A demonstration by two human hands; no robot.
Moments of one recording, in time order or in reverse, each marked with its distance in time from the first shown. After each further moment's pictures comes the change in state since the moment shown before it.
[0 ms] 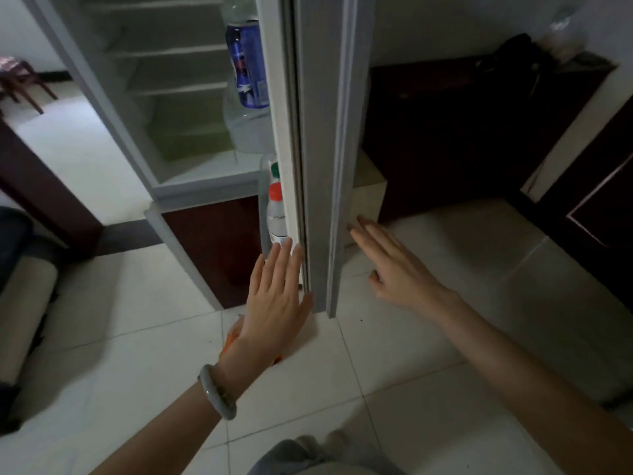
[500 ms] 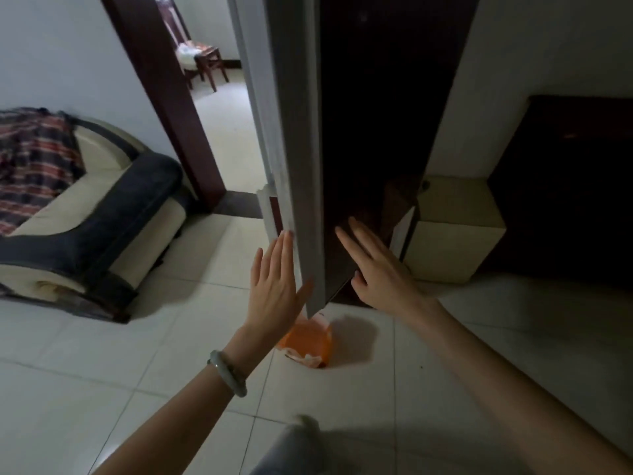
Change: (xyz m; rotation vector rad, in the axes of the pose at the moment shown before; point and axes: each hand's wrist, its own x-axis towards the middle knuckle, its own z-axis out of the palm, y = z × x) left_hand -0.013 -0.075 -0.020 0.104 0.005 -0.518; right_hand 0.119 -0.071 0.050 0.194 -0.111 -0.358
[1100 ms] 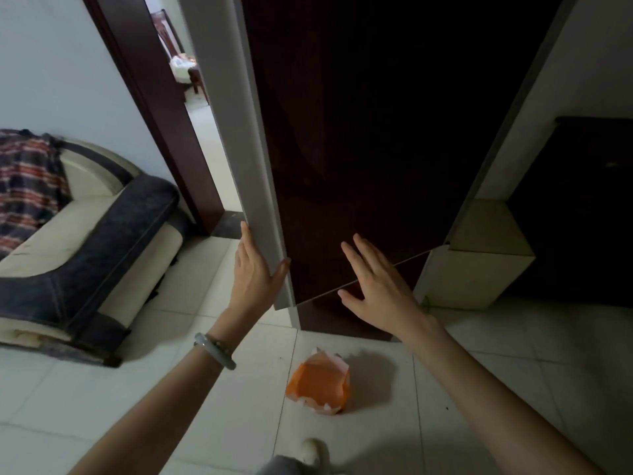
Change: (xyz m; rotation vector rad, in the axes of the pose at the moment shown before) left_hand 0.165 -0.147 0.036 -0.414 0.071 -0.193; right_hand 0.156 -0.001 0.041 -0.047 -0.001 0.106
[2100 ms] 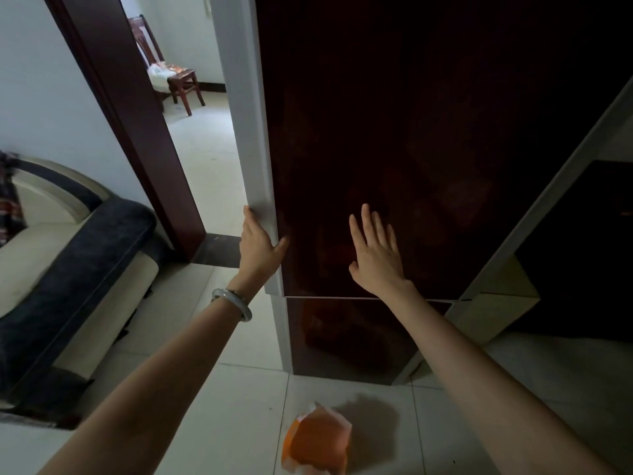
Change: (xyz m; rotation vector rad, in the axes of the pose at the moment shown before) left_hand 0.230 -0.071 0.045 -0.178 -0.006 -0.125; right_hand 0.226 0.053 0.025 -0.365 -0.016 0.224
